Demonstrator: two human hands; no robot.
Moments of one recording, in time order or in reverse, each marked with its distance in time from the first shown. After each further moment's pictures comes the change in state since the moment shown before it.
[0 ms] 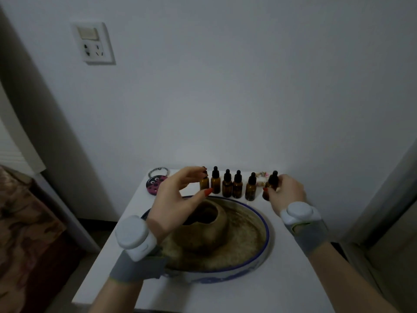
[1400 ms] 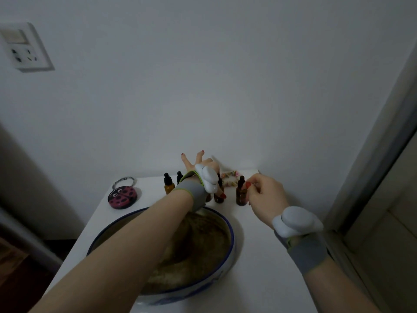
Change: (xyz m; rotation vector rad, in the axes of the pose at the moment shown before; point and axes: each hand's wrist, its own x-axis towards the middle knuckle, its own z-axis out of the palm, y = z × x) left_hand 0.147 -0.031 0.163 1.317 -0.601 -0.183; right_hand -0.008 0.022 -0.035 0.277 -0.111 -0.086
